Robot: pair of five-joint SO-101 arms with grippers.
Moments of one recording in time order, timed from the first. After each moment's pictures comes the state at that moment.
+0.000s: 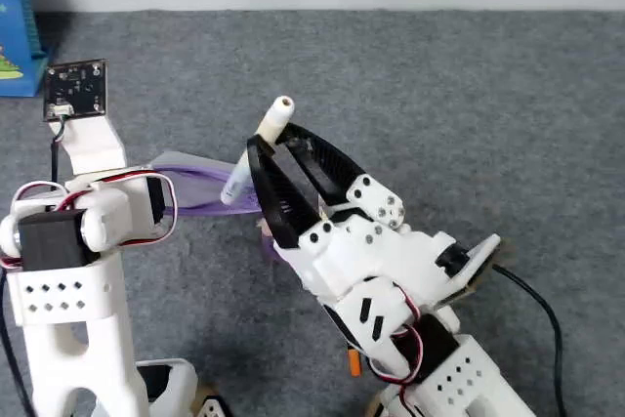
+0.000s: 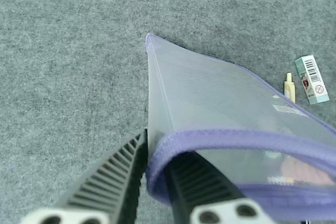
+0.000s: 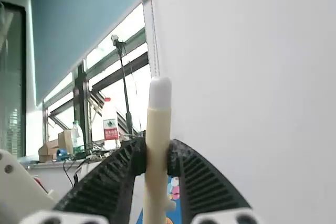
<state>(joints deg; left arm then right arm) -9.1 -38.5 16.1 93.8 9.5 -43.9 -69.9 66.9 -21.5 -13.1</state>
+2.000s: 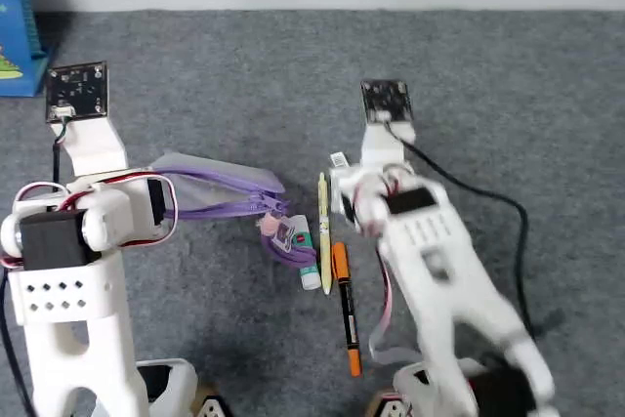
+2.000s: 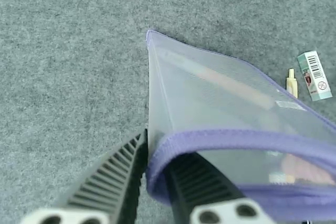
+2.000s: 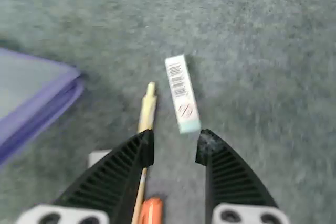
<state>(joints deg) -9.1 -38.5 17.2 93.8 9.5 -18.5 -13.2 34.7 42.8 -9.9</state>
